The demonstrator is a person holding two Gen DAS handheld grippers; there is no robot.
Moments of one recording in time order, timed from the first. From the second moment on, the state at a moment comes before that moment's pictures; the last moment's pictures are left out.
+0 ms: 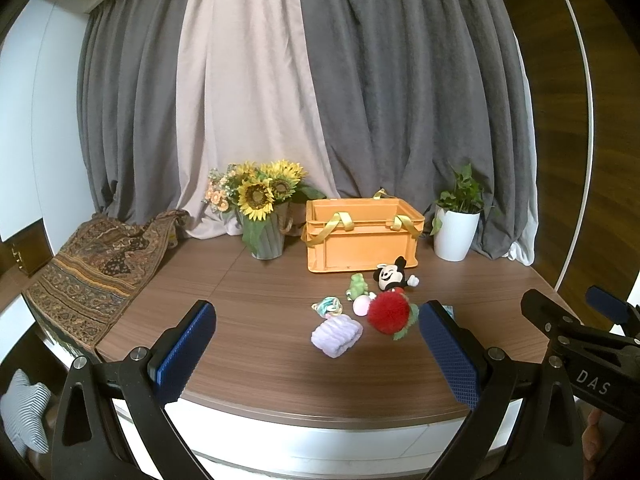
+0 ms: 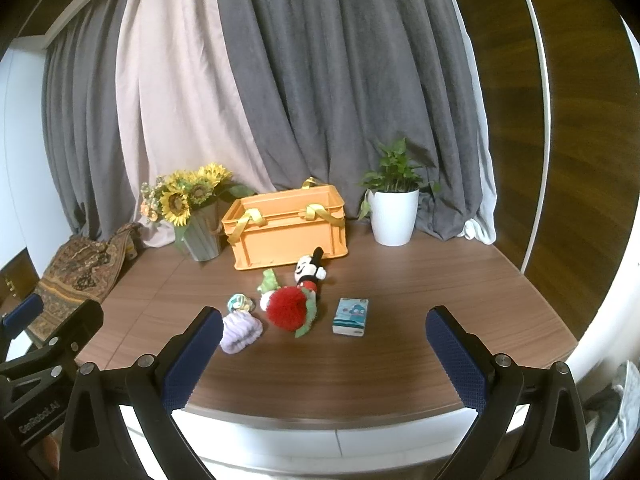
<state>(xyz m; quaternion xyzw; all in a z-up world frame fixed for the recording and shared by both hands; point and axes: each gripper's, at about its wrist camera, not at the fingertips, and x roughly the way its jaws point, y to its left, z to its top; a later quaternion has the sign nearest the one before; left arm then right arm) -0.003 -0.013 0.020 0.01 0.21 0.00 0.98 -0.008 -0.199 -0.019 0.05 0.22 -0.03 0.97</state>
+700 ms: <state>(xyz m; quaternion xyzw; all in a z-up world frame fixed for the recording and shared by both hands) 0.038 -0.012 -0.023 0.00 0.24 0.00 0.97 0.025 -0.203 -0.052 0.06 0.25 -0.04 0.97</state>
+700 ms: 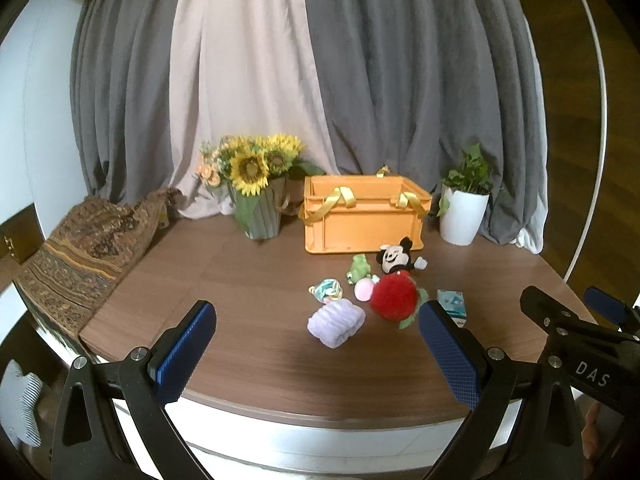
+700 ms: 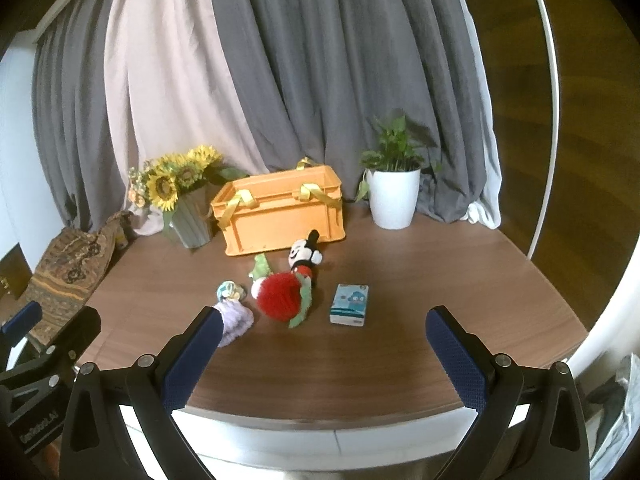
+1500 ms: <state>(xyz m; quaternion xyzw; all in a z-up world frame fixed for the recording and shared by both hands) 0.200 -0.015 -0.140 0.04 0.36 -0.08 0.93 0.173 -0.197 -0.155 0.03 0.35 -0.09 0.93</state>
